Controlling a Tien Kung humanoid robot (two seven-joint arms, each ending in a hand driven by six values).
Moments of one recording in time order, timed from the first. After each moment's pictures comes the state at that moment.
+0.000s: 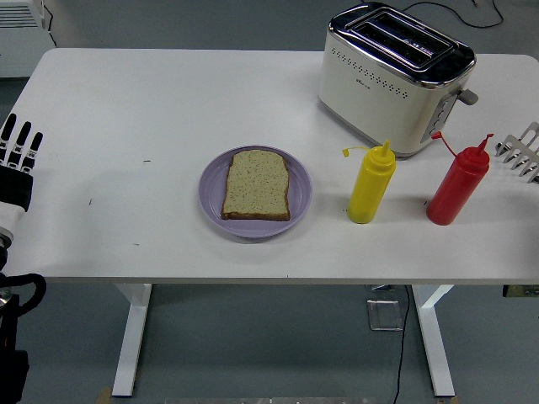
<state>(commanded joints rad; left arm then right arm) -0.09 0.01 -1.82 -1.41 0.51 0.04 0.00 -0.01 -0.28 1.51 1.45 -0.14 -0.11 0.44</state>
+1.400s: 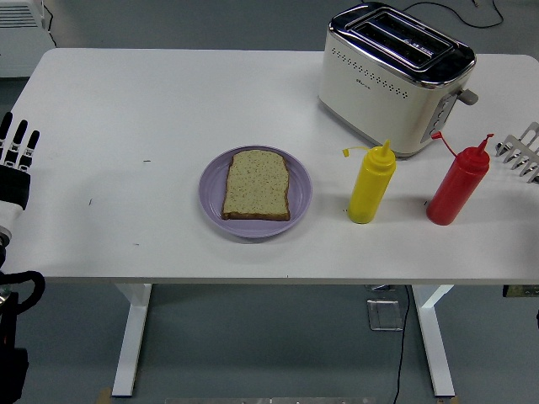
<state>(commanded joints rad) -0.09 0.01 -1.83 -1.41 0.50 0.05 0.00 -0.01 -0.28 1.50 1.43 -0.16 -0.11 0.43</state>
